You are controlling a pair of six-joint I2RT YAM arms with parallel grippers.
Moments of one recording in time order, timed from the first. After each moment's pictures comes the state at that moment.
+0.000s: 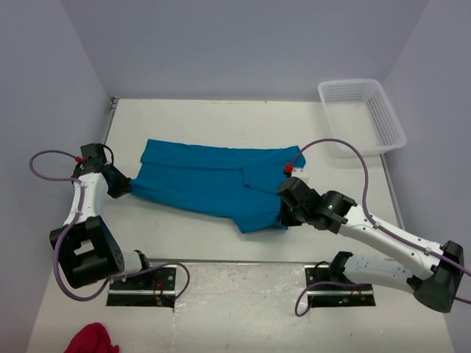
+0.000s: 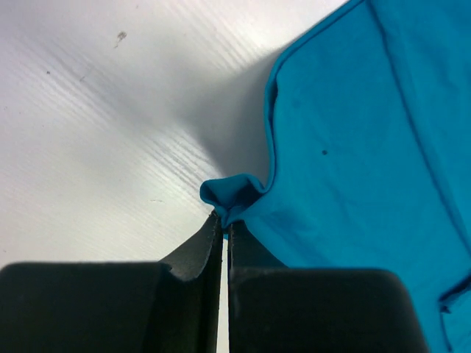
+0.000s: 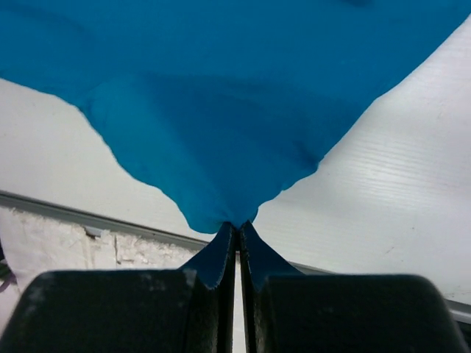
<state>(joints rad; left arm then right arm) 0.37 1.32 0.89 -0.67 0.04 -0.52 0.94 1.02 0.88 -0.87 0.25 0.82</state>
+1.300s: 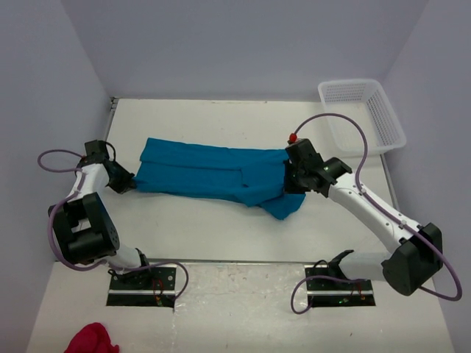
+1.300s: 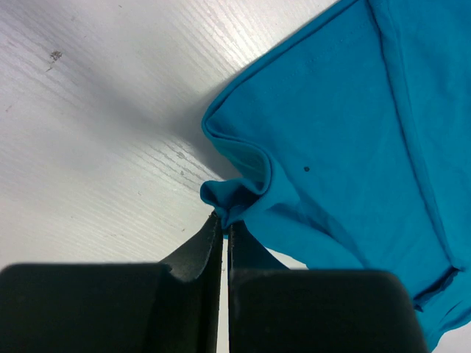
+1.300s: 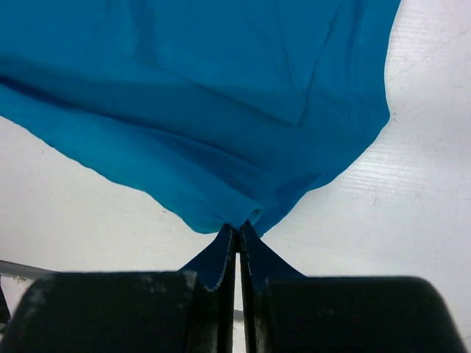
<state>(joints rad) 0.36 1.50 0.94 -0.59 0.12 -0.57 0.57 1.28 1.08 -0.82 0.11 0.54</state>
